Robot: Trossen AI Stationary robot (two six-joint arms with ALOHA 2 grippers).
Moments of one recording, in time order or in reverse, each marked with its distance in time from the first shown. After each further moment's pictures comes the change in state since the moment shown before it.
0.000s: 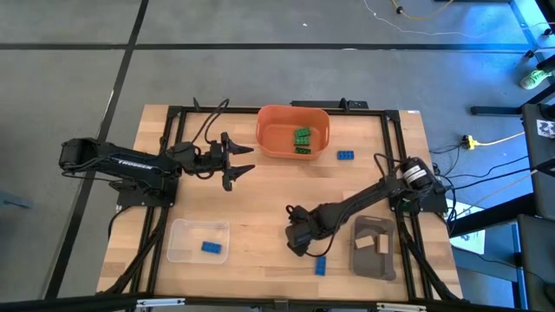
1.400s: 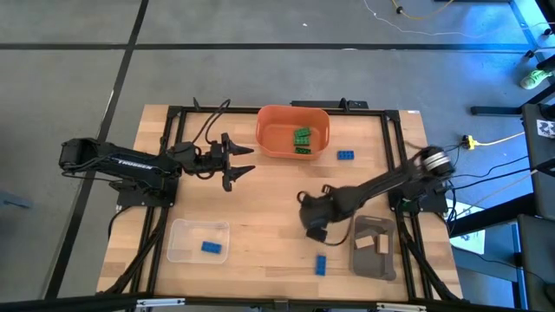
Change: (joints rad) left arm 0.000 -0.002 0.000 -0.015 0.007 -0.005; right arm -0.070 -0.230 -0.208 -0.019 0.083 -0.421
